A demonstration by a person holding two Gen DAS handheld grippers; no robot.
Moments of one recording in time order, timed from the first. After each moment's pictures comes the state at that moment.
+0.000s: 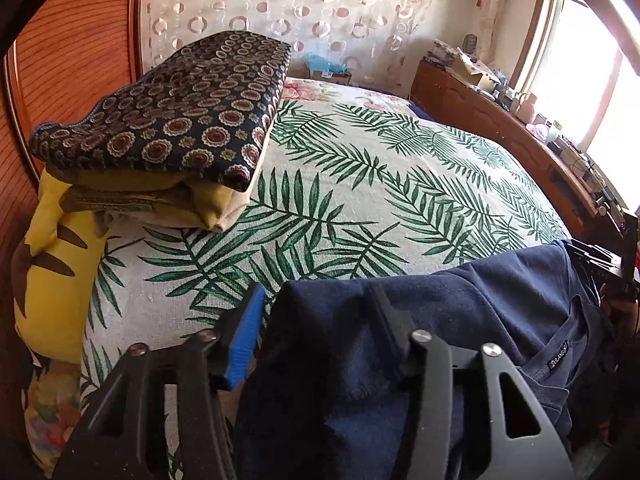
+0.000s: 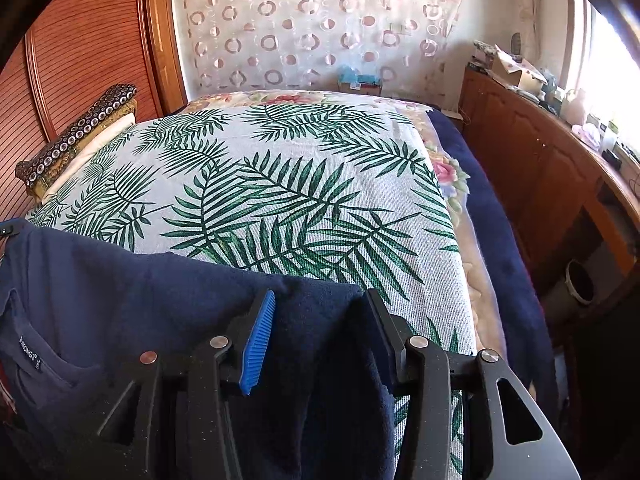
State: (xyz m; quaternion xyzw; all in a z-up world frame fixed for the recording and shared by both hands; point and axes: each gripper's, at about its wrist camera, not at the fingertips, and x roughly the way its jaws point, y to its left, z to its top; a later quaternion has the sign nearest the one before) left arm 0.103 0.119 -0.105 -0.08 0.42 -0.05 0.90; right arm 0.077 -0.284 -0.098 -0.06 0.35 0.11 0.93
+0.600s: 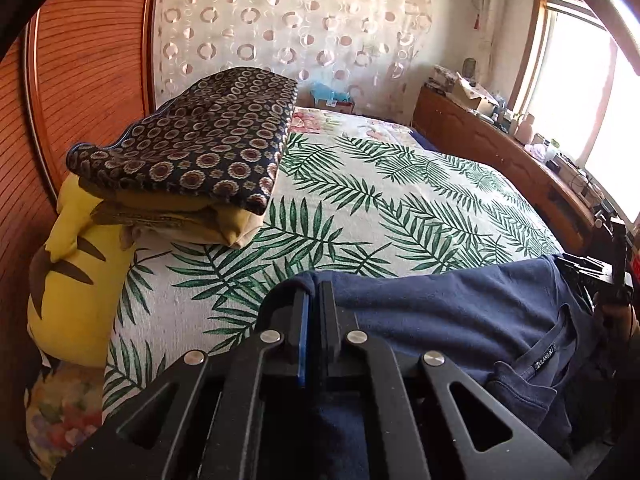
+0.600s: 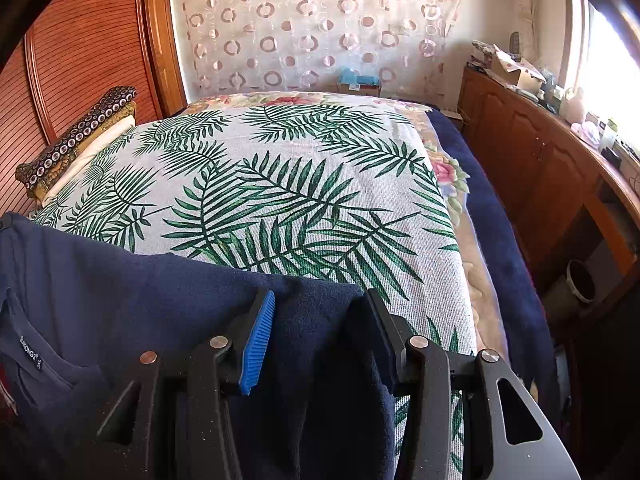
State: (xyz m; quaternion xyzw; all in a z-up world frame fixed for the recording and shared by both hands) left arm 0.074 0.125 -0.083 -0.08 0.37 -0.03 0.92; right arm 0.078 -0.287 -0.098 -0.06 0.35 0.11 0.93
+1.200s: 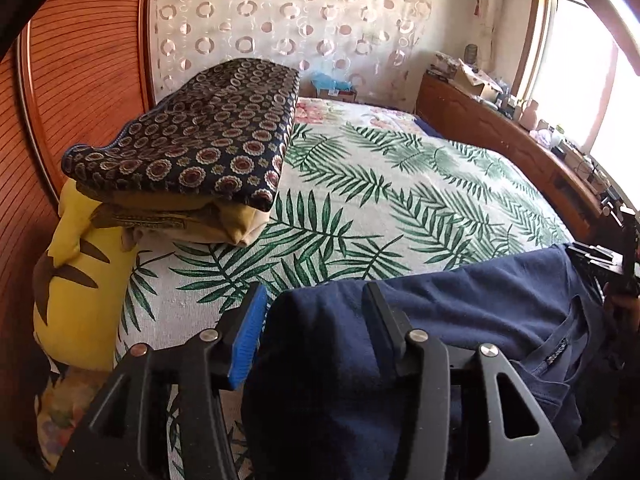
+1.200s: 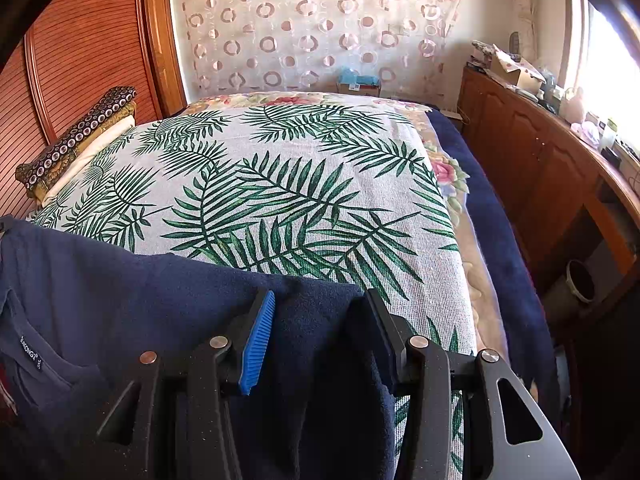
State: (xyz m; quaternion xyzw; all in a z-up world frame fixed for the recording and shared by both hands) left arm 0.086 0.124 -0.090 -0.06 0.39 -0.02 0.92; right arm 0.078 -0.287 -0.098 -0.06 0.35 0.11 0.93
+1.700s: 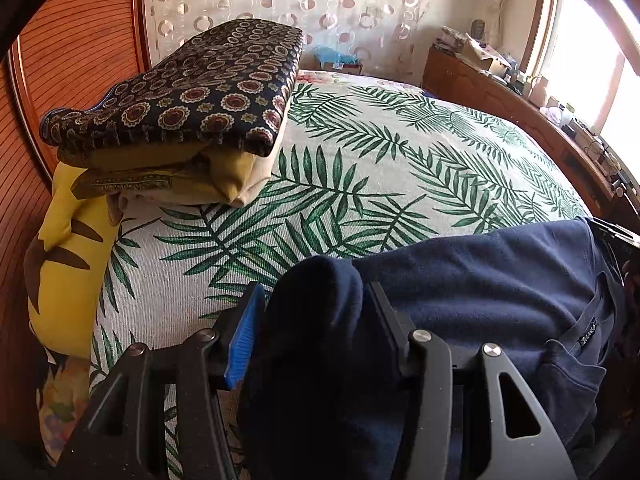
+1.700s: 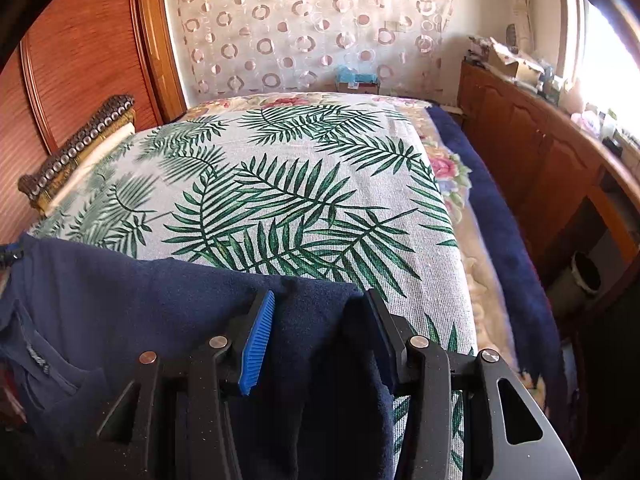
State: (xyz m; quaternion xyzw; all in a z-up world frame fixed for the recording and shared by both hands) left arm 0.092 0.122 -0.121 -0.05 0.43 -0.02 0.90; right arm 0.082 -0.294 -0.097 -0.03 0.36 0.12 0.93
